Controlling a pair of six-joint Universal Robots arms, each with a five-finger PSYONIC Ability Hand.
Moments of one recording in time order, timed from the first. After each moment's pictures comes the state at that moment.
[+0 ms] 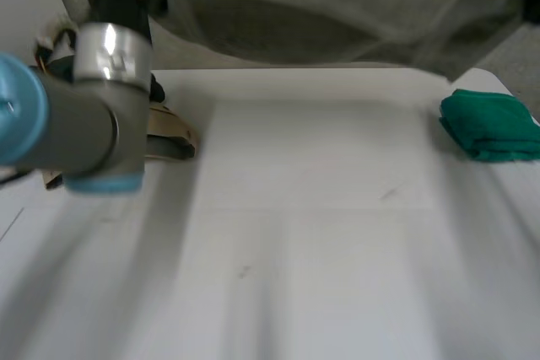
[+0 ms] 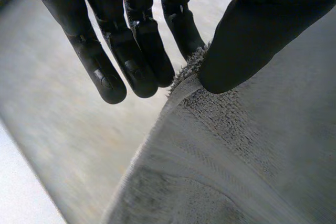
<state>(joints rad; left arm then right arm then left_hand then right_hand) 4.20 -1.88 -1.45 3.97 -1.65 3.77 1.66 -1.25 1.31 -0.40 1.49 2.77 1.12 1.20 1.20 1.20 0.98 1.13 1.18 1.19 1.20 0.99</state>
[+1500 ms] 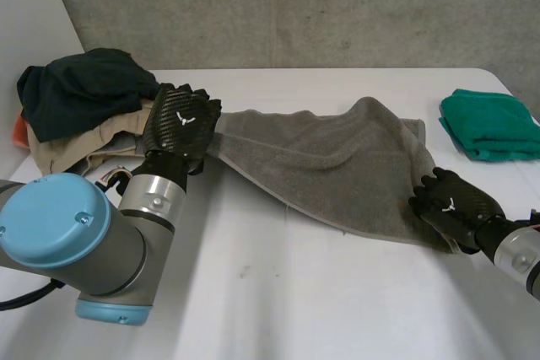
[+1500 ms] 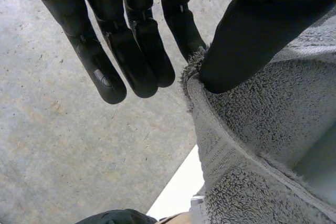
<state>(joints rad) 4.15 -1.92 -1.77 3.87 -1.65 3.73 1.45 -1.21 1.99 -0.29 0.84 1.79 1.12 1.20 1.20 1.20 0.98 0.63 0.64 0.65 0.65 0.48</state>
